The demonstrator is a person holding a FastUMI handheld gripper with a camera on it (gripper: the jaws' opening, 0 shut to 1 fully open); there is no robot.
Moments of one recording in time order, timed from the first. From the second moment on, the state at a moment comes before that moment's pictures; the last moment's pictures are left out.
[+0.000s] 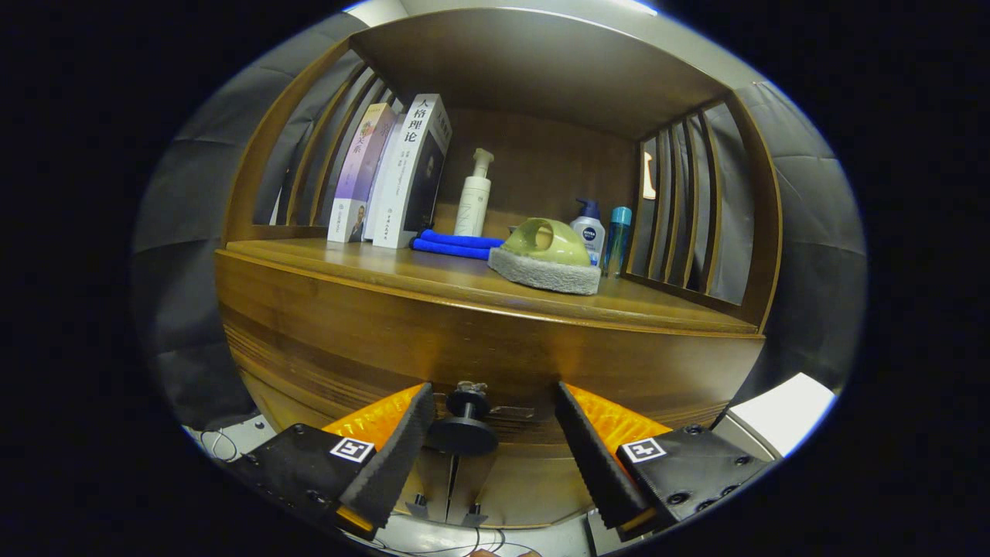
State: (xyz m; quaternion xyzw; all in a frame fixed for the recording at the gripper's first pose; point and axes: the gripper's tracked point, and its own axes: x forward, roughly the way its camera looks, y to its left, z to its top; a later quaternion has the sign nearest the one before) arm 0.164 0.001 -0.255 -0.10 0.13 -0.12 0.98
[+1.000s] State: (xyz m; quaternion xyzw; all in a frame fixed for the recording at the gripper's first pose) arm 0.027 0.002 -0.063 -0.03 0.00 -0.04 1.00
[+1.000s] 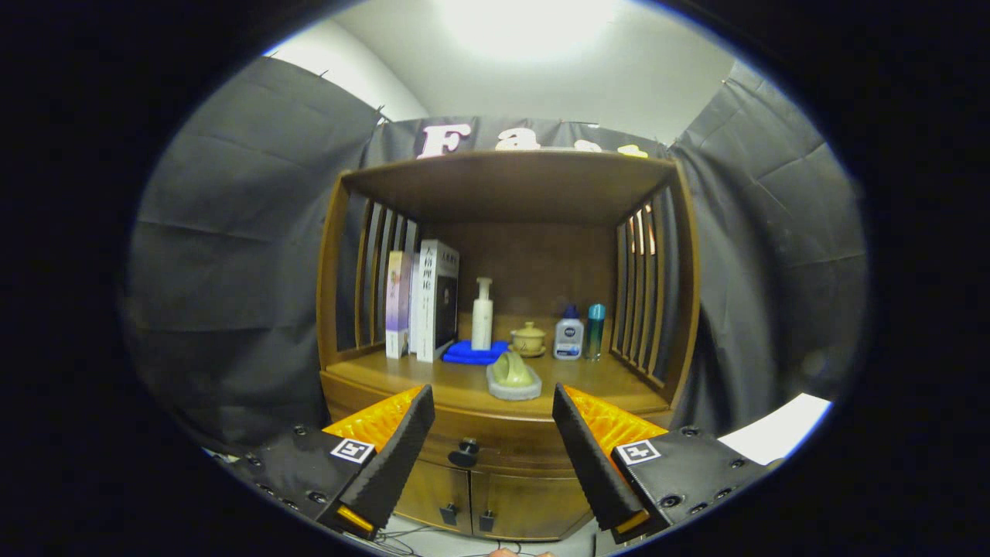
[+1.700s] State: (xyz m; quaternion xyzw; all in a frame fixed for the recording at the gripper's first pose) arm -0.012 -0.020 -0.023 0.01 -0.02 -0.05 1.00
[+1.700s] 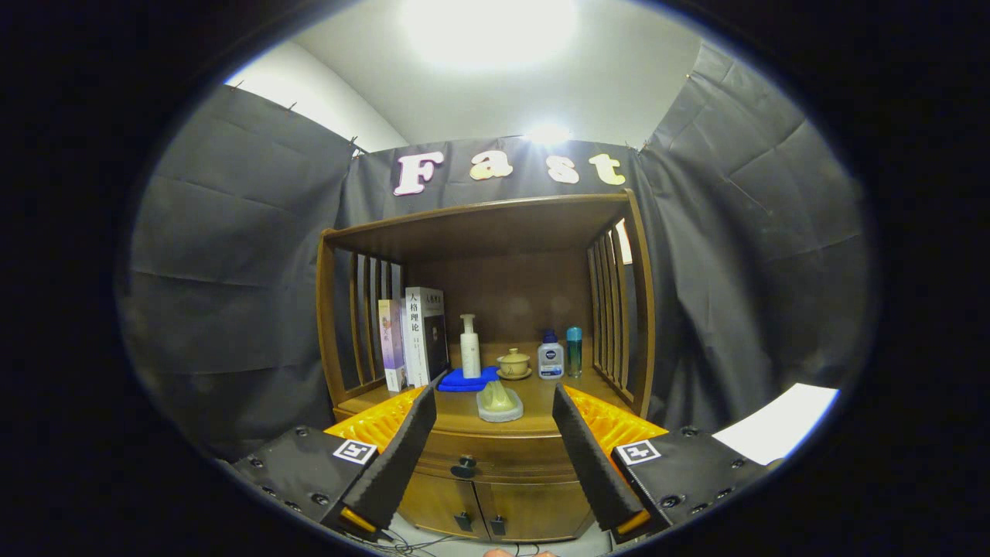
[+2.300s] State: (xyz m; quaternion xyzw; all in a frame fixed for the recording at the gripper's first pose) arm -0.010 -0.017 -0.027 0.00 -0.02 -0.05 1.00
